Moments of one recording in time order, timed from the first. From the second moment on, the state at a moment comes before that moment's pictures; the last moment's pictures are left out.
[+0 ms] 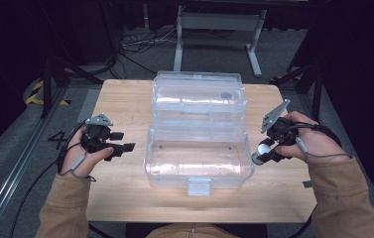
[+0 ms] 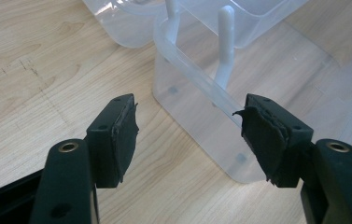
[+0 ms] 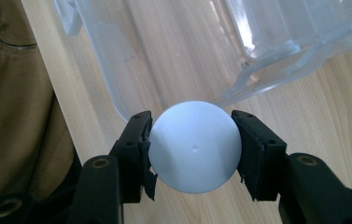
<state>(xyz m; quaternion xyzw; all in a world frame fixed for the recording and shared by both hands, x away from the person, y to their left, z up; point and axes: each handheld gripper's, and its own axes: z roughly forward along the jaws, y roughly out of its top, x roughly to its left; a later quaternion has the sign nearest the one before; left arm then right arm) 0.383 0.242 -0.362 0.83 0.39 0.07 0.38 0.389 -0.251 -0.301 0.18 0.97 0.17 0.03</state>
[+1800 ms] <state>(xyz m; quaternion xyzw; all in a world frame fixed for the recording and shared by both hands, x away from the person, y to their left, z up) 0.383 0.243 -0.361 0.83 0.39 0.07 0.38 0.401 -0.212 -0.337 0.14 0.98 0.15 0.00</state>
